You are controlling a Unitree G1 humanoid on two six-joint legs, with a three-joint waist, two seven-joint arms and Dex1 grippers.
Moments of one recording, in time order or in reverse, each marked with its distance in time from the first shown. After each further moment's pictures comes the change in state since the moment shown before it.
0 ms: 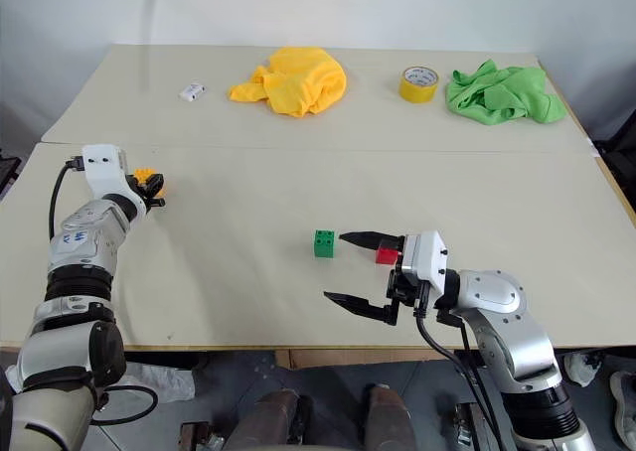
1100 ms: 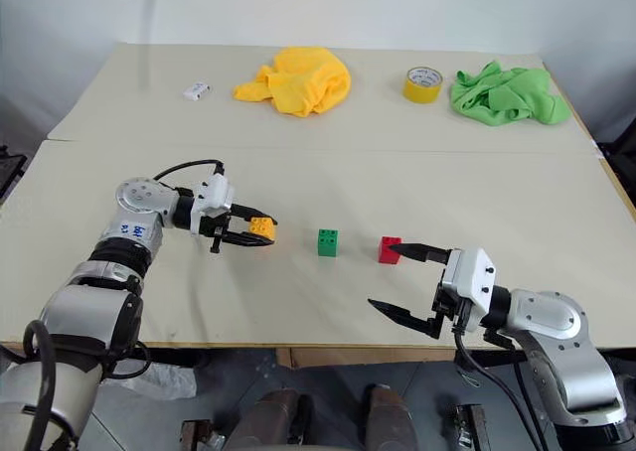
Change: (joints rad) left arm -0.235 -0.064 -0.426 0.398 0.109 -0.717 -1.284; right arm 0.197 -0.156 -0.166 -0.072 -0.001 -0.017 -0.025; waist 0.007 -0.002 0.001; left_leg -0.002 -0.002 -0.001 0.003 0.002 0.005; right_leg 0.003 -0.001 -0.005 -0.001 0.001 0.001
